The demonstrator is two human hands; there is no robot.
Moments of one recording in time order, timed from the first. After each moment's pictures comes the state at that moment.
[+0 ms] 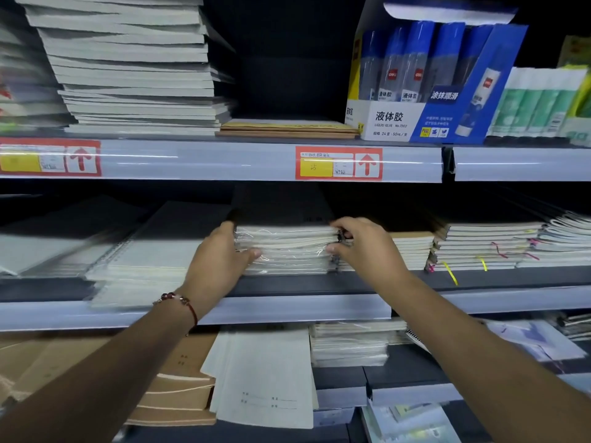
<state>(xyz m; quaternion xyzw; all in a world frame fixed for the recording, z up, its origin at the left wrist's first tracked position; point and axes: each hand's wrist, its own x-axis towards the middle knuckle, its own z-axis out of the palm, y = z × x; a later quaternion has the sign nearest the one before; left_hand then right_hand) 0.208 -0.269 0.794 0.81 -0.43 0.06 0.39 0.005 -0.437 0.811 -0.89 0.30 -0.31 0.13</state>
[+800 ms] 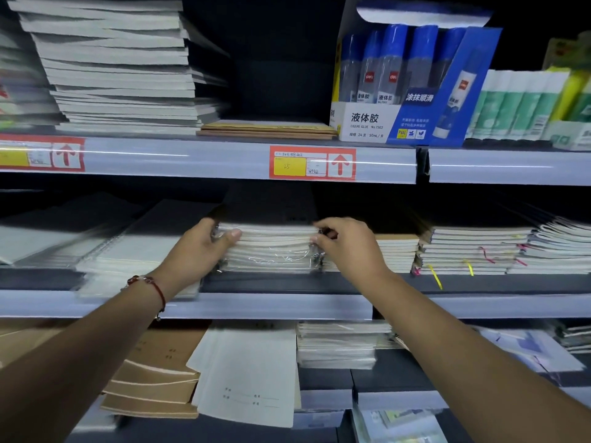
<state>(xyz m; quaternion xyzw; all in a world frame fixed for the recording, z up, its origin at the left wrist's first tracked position) 0.211 -0.266 0.806 0.81 -0.40 -0.05 0.43 0.003 -0.442 0.814 -0.88 0.29 -0.34 0.19</state>
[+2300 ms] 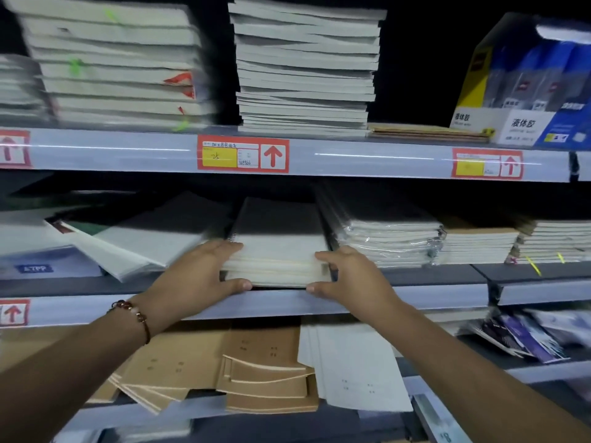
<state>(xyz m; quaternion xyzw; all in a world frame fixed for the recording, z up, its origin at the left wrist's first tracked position) 0.385 -0.090 0.781 0.79 -0.57 0.05 0.19 0.145 -0.249 0.787 -0.91 0.32 -0.21 0.18</state>
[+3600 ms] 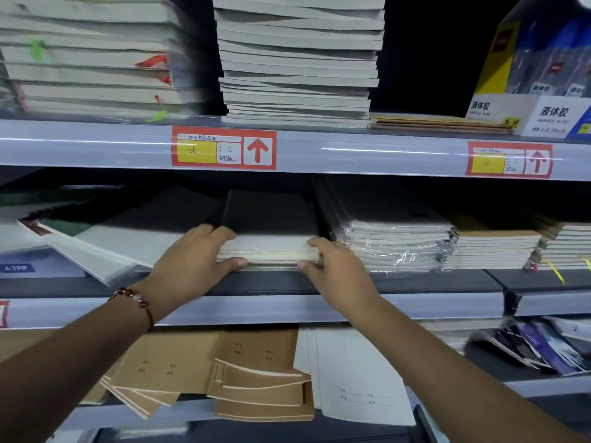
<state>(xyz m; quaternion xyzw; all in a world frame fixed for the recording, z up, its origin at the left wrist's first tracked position) 0.390 -0.124 0.787 0.82 -0.53 0.11 0.19 0.181 -0.271 0.775 -0.89 0.32 -0.27 0.19</state>
